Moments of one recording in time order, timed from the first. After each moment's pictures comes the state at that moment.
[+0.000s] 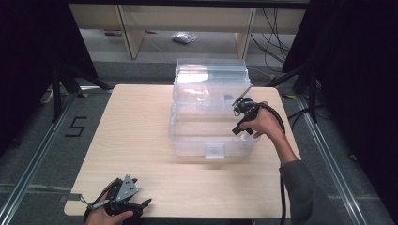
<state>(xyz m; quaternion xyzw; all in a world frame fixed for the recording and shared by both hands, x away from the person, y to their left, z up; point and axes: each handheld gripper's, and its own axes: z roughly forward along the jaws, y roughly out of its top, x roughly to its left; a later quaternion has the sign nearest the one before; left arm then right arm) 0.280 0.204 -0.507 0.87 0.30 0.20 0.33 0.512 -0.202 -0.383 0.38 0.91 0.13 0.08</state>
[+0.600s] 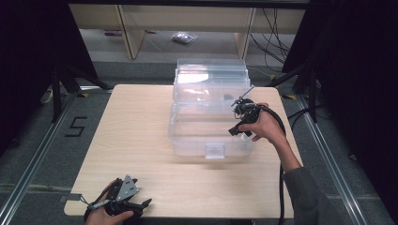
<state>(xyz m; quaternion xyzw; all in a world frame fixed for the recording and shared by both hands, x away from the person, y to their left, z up) 0.280 0.203 -0.507 0.87 0.30 0.20 0.33 0.491 -0.195 -0.371 0.38 0.90 0.18 0.09</state>
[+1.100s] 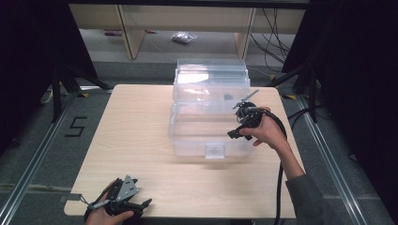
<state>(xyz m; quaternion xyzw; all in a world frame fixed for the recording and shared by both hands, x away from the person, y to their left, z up) 0.279 0.203 -0.508 0.87 0.30 0.20 0.33 0.475 -0.199 -0.371 0.38 0.90 0.21 0.08</state>
